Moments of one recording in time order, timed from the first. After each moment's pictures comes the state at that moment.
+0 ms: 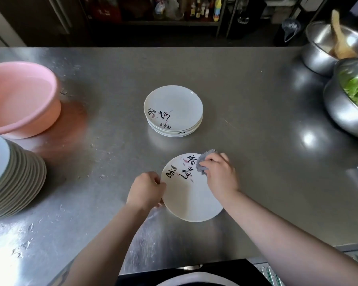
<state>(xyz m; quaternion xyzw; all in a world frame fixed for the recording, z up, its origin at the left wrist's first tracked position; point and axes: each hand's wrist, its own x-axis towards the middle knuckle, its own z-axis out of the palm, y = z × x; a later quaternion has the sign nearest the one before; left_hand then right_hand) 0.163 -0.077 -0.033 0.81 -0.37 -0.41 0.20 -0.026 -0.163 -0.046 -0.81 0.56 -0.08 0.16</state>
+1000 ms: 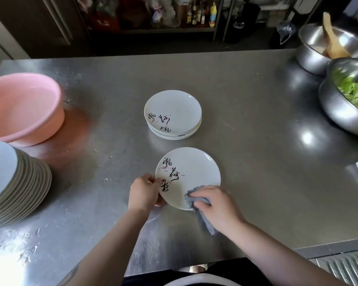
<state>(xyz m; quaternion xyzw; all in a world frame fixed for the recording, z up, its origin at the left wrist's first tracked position) 0.162 -0.071 -0.032 0.81 -0.24 -0.41 0.33 -0.033 -0.092 -0.021 -0.75 0.52 -0.13 0.38</state>
